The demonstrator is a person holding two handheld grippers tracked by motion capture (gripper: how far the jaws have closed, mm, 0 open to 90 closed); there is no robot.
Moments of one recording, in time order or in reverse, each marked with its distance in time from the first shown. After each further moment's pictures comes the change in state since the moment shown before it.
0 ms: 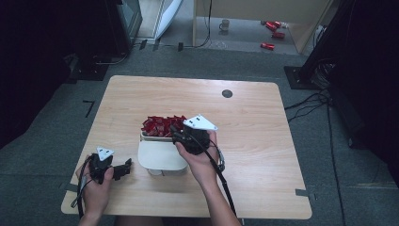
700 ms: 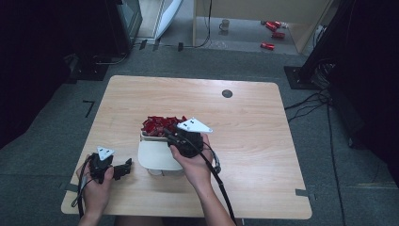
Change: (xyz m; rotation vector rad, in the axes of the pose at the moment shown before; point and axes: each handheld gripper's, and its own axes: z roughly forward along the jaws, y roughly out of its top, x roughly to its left) left arm 0.000 0.001 0.001 -0.003 -0.003 0.002; right arm 0.015 -0.005 0.003 -0.004 0.083 0.036
